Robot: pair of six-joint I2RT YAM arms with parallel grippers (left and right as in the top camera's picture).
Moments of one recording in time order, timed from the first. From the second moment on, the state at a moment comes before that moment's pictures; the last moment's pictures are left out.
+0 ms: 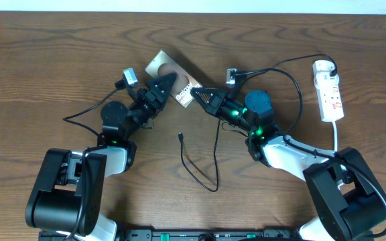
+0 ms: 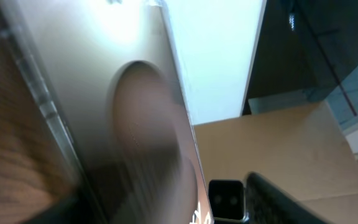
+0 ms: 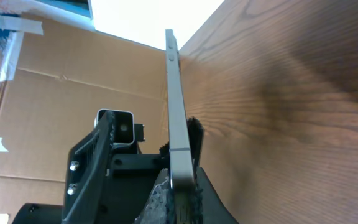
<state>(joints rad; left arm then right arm) -0.16 1.71 0.50 1.24 0.56 -1.37 0.49 1.73 0.71 0.88 -0.50 1.16</state>
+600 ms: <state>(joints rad) -0.16 1.73 0.50 1.26 0.54 -1.42 0.49 1.73 0.72 0.85 -0.60 1.22</state>
